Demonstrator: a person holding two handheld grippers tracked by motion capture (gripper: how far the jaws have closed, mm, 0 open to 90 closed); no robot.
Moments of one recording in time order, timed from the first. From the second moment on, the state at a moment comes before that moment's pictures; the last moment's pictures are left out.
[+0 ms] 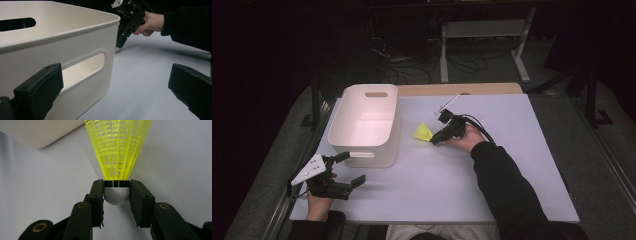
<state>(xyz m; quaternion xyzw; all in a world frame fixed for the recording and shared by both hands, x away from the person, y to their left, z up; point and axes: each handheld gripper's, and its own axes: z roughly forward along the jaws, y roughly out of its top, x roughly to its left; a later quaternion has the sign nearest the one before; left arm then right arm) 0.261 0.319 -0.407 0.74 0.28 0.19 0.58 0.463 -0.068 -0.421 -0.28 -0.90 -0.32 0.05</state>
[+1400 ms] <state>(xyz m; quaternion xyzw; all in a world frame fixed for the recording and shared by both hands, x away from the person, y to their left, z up) 0.263 0.319 -0.408 0.74 0.30 0.18 0.58 0.449 -0.073 -0.332 -0.26 -0.90 -0.36 0.00</state>
